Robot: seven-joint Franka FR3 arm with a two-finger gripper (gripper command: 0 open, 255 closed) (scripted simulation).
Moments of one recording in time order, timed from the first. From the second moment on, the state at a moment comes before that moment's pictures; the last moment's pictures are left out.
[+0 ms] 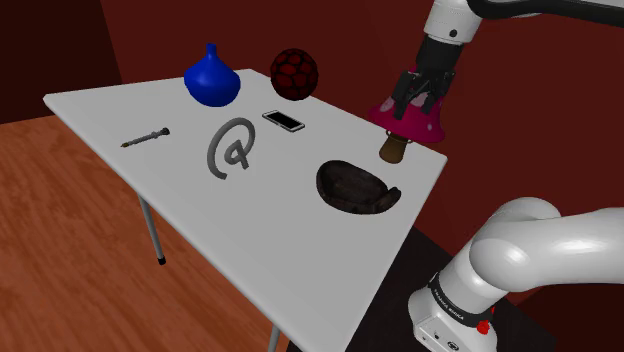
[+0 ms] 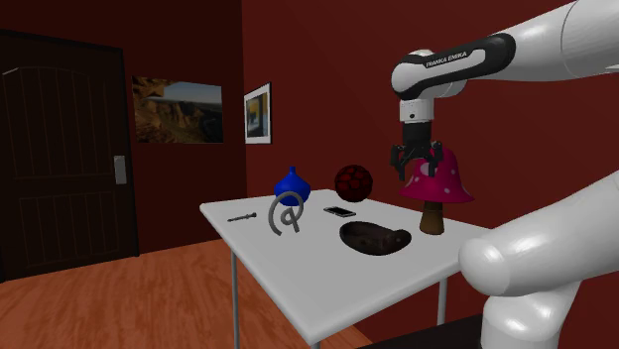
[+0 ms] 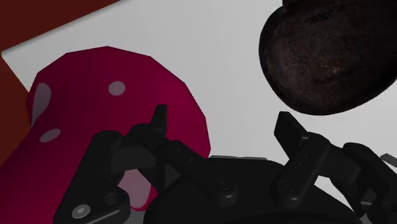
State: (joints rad) arm -0.01 -0.82 0.03 -2.36 -0.08 1.57 0.17
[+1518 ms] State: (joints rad) arm -0.19 -0.33 0.59 -1.98 0.15 1.69 1.32
